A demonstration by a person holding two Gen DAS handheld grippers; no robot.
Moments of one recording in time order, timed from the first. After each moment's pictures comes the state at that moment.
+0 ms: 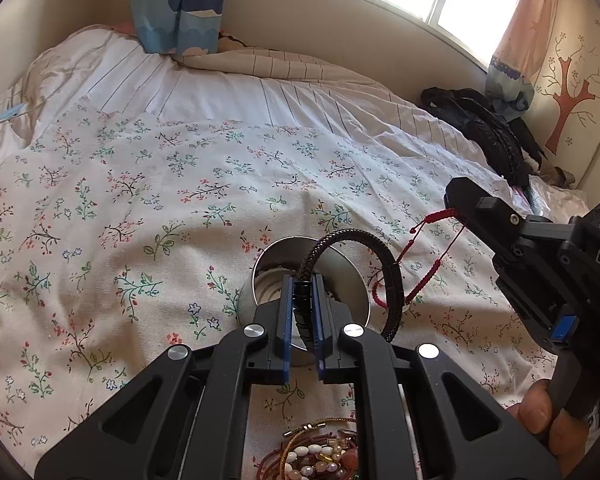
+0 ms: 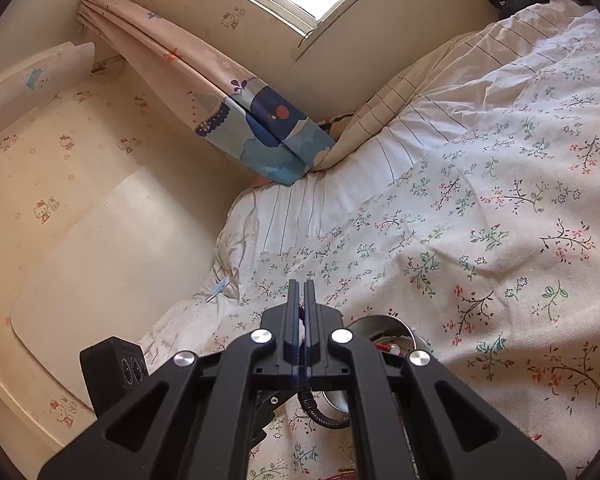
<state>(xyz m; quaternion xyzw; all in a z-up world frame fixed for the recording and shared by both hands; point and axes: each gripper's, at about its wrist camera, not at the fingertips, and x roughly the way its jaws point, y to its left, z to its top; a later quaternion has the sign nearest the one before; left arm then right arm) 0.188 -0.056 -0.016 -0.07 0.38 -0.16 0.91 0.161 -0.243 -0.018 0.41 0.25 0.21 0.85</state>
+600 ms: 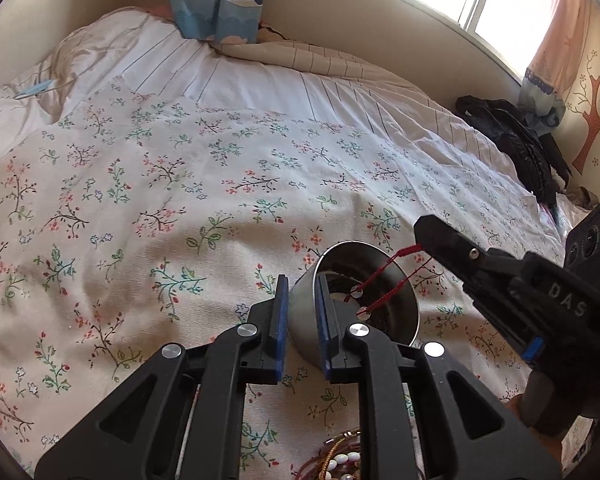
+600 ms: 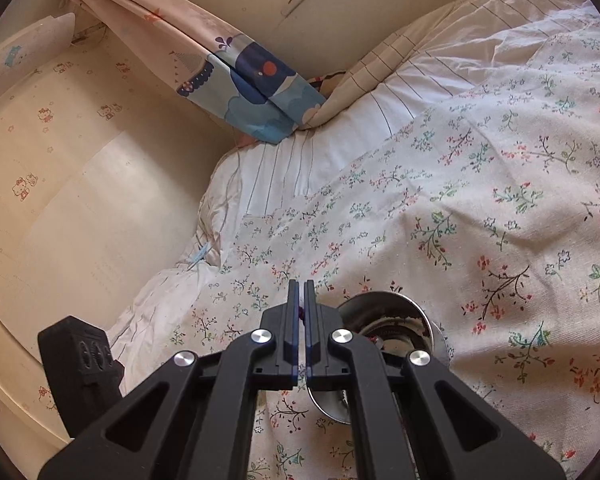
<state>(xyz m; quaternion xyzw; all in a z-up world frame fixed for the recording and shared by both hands) 0.199 -0.027 -0.026 -0.09 0.40 -0.10 0.91 0.199 -0.206 -0.050 0.39 0.32 0.22 0.83</state>
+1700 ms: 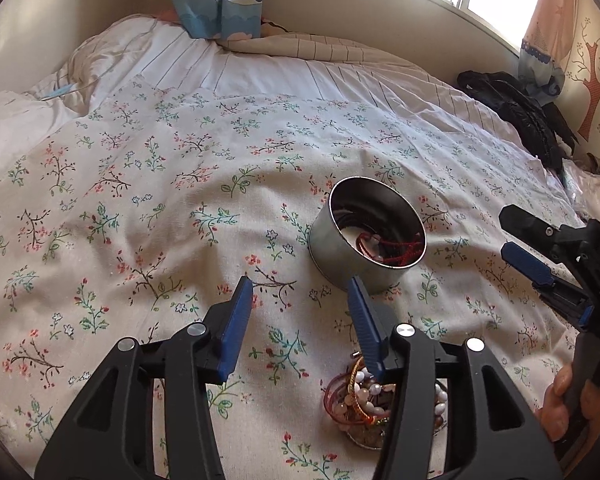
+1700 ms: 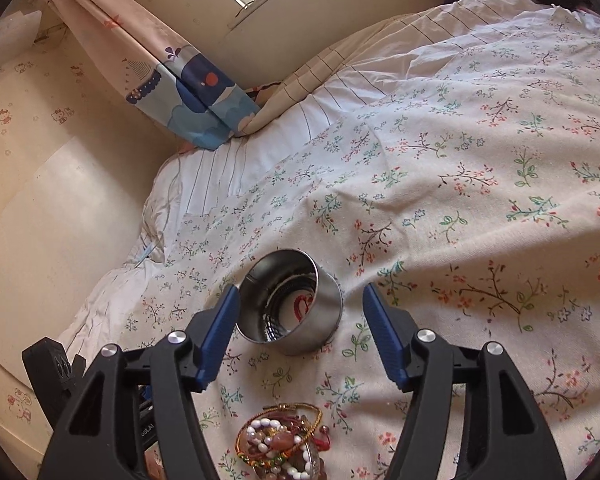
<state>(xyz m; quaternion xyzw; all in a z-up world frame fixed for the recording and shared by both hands) 0.133 -0.021 -0.030 -0.04 0.41 -0.08 0.91 0.112 -0.252 -0.044 0.36 0.36 0.10 0.86</state>
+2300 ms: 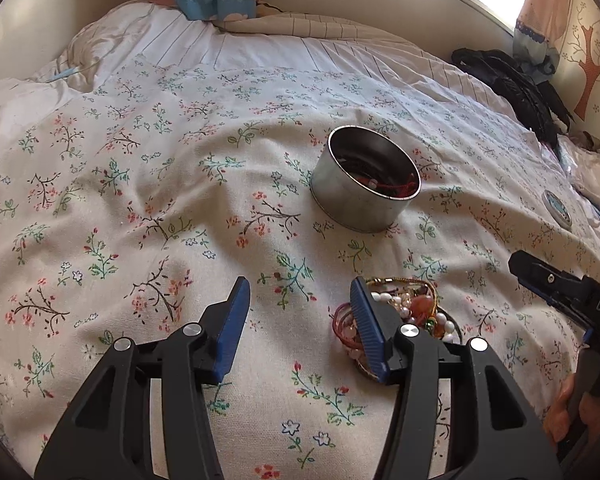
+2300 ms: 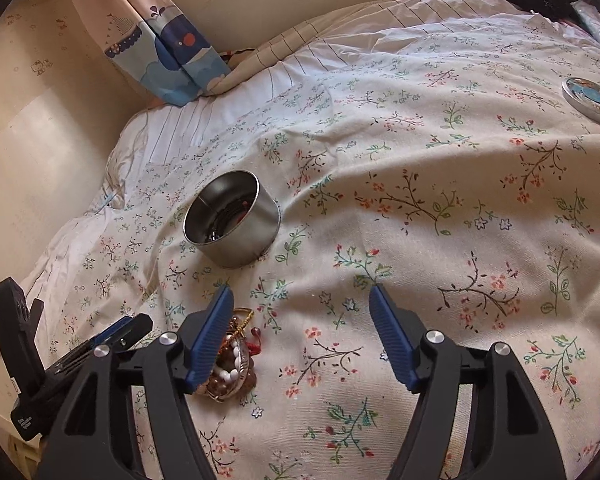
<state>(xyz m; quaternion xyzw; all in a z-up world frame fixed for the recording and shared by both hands) 0.094 -0.016 -0.045 -0.02 0.44 -0.10 0.89 0.055 -0.250 -0.064 0.29 0.42 0.06 0.86</state>
